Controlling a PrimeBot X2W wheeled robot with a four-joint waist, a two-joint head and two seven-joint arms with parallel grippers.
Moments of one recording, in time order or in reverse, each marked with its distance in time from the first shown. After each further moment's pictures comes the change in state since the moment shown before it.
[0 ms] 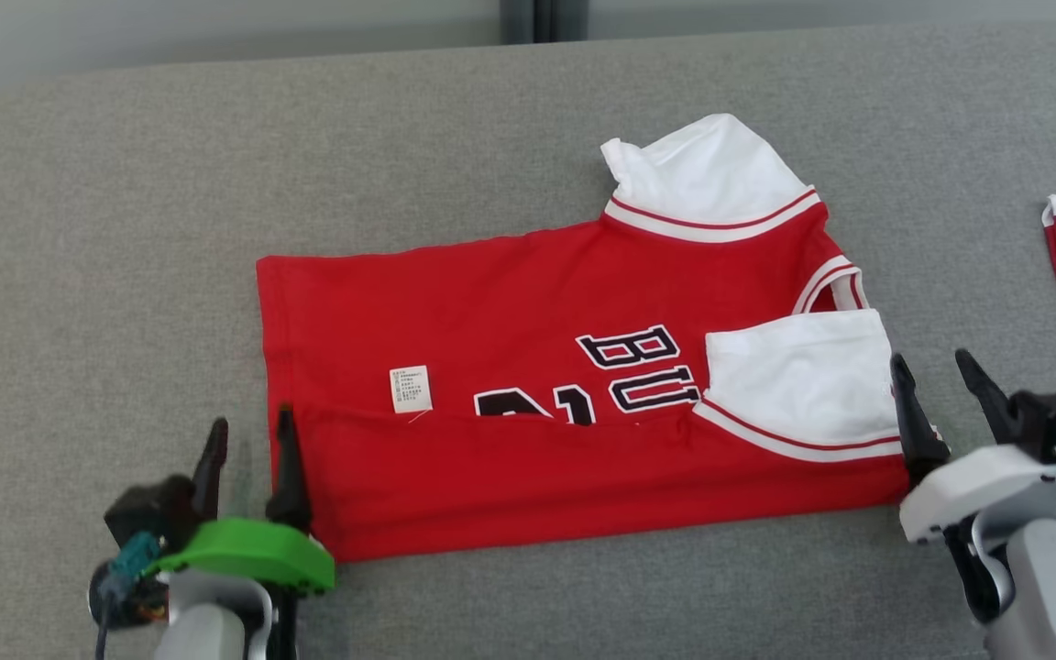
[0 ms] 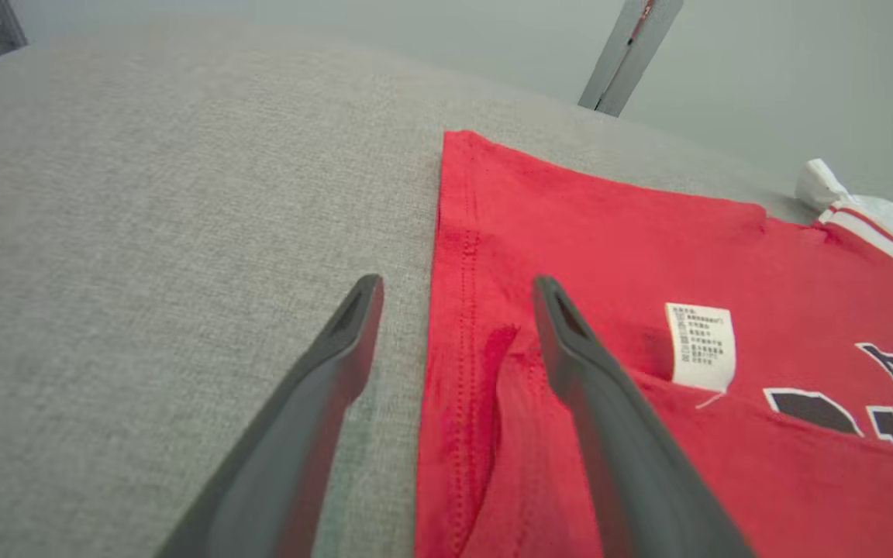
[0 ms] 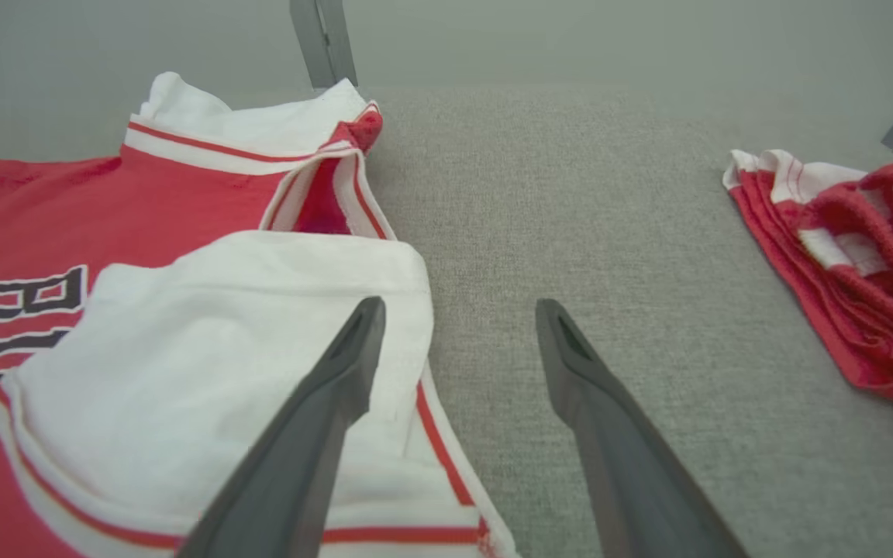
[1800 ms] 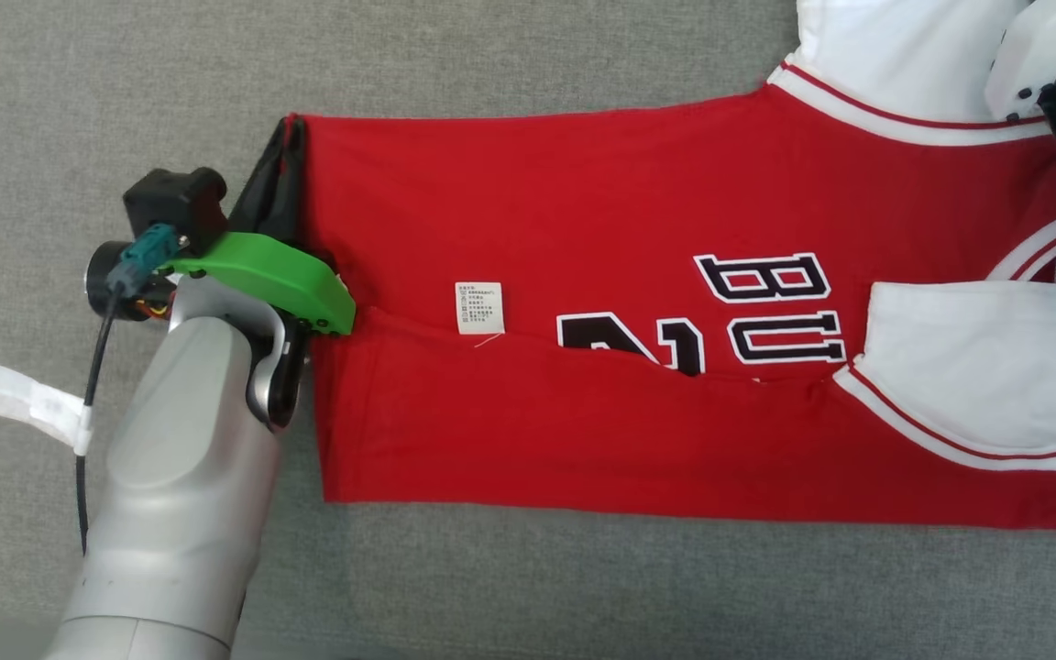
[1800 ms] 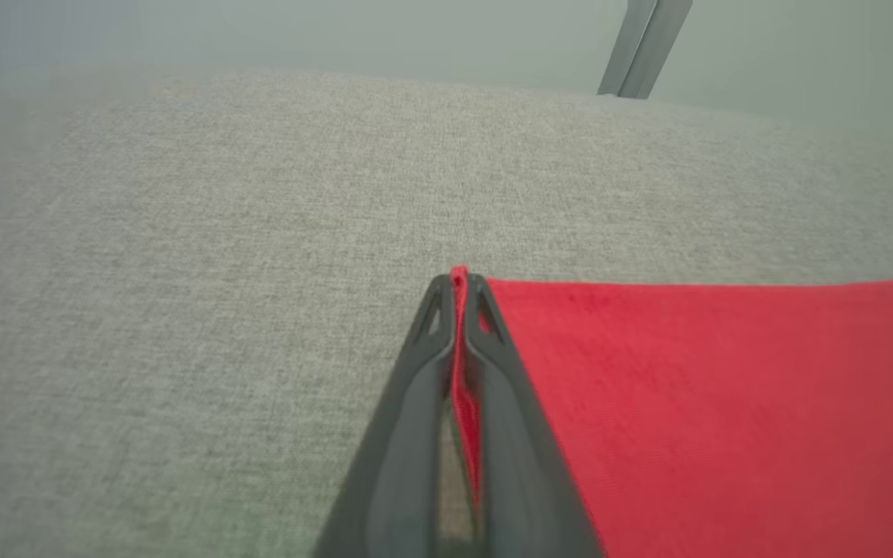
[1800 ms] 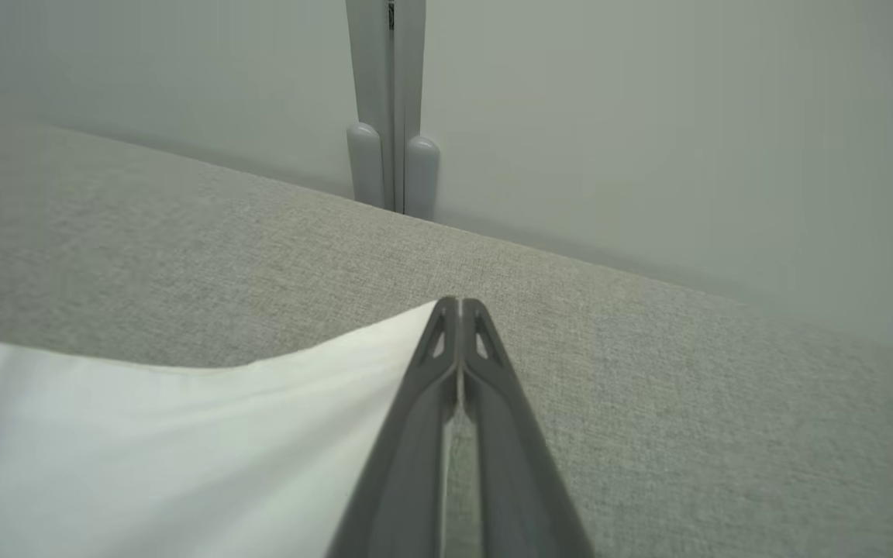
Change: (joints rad) left arm -0.611 0.031 -0.161 0.333 0.035 -0.064 0.000; right arm -0.916 -0.137 0.149 0.500 -0.109 0.000 0.170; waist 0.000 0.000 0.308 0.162
